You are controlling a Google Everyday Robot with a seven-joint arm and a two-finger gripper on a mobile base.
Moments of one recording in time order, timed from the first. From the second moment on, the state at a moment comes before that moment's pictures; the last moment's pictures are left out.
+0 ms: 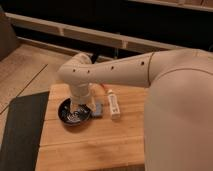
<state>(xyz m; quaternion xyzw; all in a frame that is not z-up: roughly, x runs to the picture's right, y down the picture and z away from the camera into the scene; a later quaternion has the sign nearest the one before) -0.107 0.103 0.703 -0.26 0.23 0.64 0.68</state>
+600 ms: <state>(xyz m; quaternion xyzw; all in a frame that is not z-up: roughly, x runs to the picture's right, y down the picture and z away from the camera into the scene) -0.107 0.093 0.704 -0.25 0.22 0.64 0.69</state>
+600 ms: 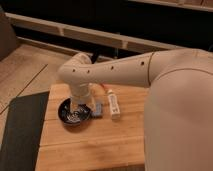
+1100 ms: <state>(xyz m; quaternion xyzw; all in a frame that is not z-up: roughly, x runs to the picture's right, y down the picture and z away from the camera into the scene) -0.101 0.012 0.716 -0.19 0.14 0.61 0.76</state>
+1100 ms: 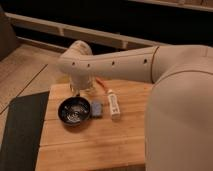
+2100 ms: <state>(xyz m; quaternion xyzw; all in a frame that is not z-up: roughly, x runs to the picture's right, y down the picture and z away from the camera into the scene) -0.095 0.007 0.780 -0.23 0.12 0.55 0.79</state>
